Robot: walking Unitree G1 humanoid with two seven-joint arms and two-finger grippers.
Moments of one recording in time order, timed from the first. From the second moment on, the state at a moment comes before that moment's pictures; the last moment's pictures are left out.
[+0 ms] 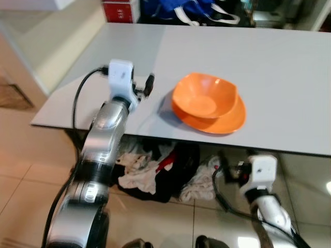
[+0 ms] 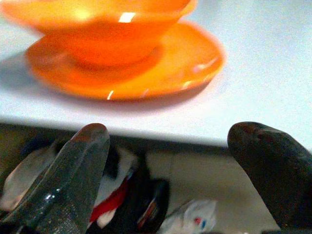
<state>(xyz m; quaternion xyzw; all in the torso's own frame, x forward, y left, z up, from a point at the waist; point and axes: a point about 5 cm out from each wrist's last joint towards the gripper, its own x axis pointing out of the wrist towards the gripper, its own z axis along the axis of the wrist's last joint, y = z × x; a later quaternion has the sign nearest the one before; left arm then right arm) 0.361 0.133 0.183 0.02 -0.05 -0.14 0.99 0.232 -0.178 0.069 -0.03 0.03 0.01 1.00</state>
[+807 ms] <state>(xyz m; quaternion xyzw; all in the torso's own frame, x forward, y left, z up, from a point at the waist) 0.309 0.125 0.101 -0.05 0.03 -0.17 0.98 0.242 -0.184 0.084 -0.03 0.00 -0.03 1.00</state>
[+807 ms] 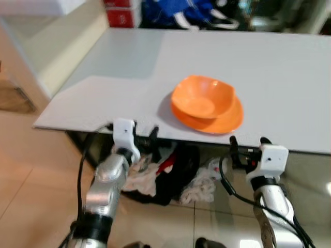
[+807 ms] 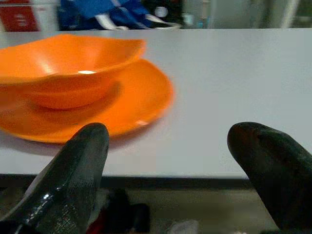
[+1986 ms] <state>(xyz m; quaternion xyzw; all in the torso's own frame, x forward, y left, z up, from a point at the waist) 0.320 0.112 0.119 -0.06 0.03 -0.20 0.98 0.237 -0.191 0.066 -0.03 0.03 -0.03 1.00</state>
